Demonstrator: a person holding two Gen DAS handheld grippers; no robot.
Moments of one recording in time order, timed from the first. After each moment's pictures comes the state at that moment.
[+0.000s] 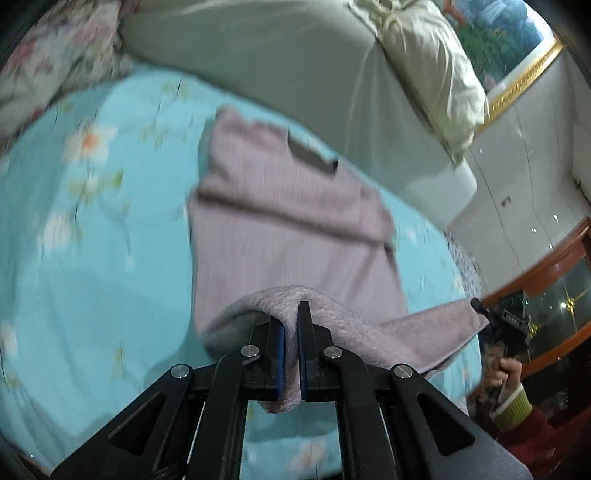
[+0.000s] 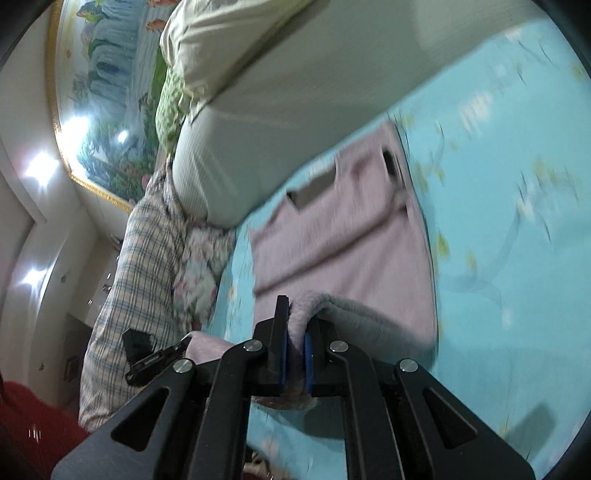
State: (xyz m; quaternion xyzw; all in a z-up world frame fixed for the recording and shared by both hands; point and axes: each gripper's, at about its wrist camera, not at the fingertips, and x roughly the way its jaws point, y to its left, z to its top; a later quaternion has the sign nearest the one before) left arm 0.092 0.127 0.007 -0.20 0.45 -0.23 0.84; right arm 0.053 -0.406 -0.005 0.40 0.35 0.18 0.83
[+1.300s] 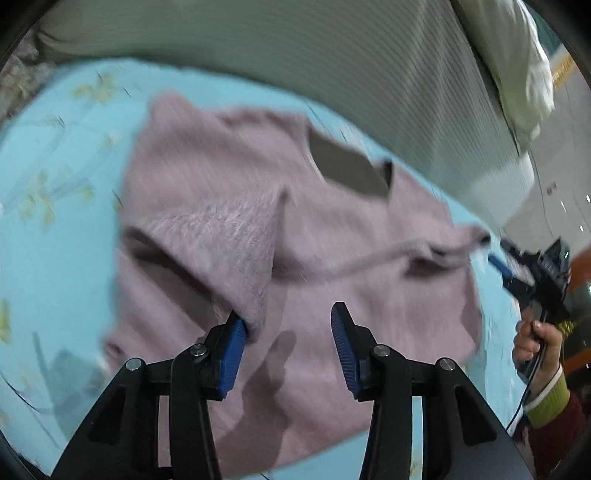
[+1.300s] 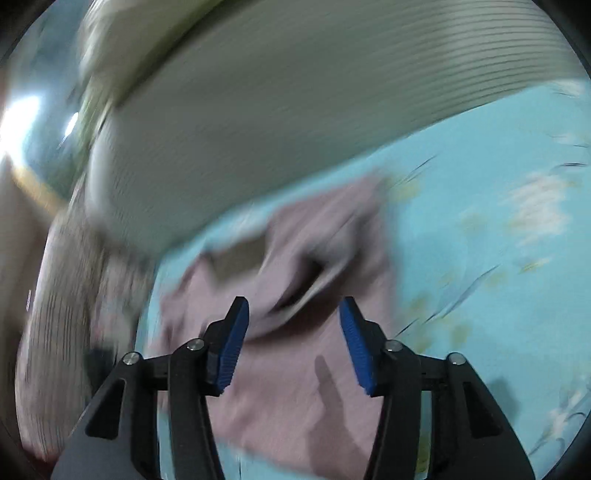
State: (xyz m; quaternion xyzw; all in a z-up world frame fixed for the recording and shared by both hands) left arm 0.295 0.012 -0.091 -0.13 0.51 -0.21 0.82; right arm 0.238 -0.388 -0.057 0.29 0.41 0.13 0.85
